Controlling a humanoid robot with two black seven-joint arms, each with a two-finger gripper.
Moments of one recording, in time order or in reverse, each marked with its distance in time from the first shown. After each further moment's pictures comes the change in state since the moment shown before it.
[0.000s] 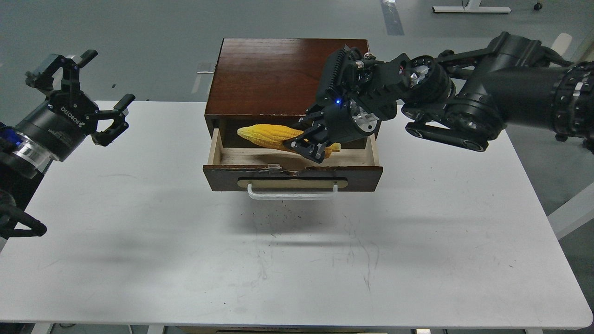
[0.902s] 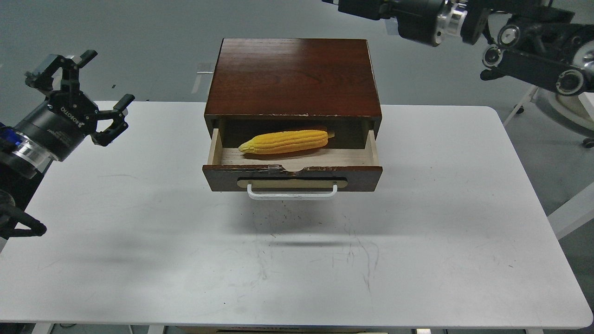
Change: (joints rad) left arm -0.001 0.000 0.004 0.002 0.001 0.000 0.000; right arm -0.178 -0.440 0.416 0.030 0.714 -0.026 0.000
